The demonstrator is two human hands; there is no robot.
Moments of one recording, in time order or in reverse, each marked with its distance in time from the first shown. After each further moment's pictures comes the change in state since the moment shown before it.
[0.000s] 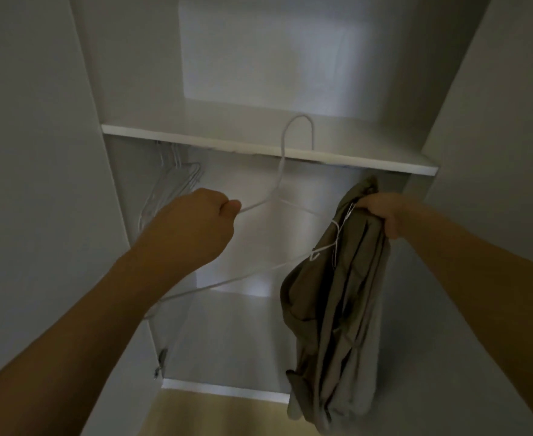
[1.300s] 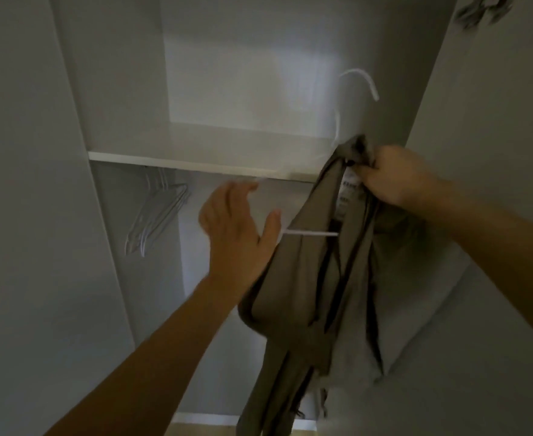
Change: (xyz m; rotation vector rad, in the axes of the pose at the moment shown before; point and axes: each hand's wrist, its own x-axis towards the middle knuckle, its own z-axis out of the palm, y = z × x) left_hand 0.040 0.028 0.096 -0.304 0.723 0.255; right_hand -0.079 -0.059 -0.046 -0.875 0.478 -0.836
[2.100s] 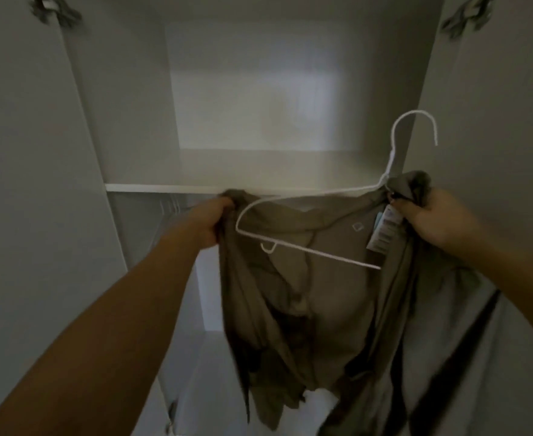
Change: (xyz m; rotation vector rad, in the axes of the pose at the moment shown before) left_hand 0.103 -0.051 -0.006 -0.679 -0.558 -1.097; right_hand -0.052 0.059 0.017 0.446 0.052 0.214
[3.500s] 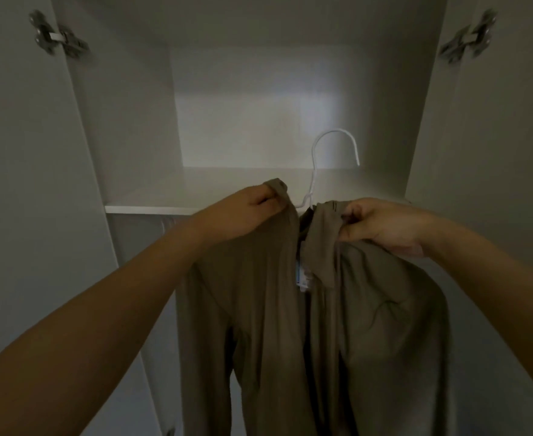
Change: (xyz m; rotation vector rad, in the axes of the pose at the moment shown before) left_hand -0.033 0.052 0.038 0.870 -0.336 0.729; right_hand 0.025 -0.077 0.012 0.578 -0.799 0.016
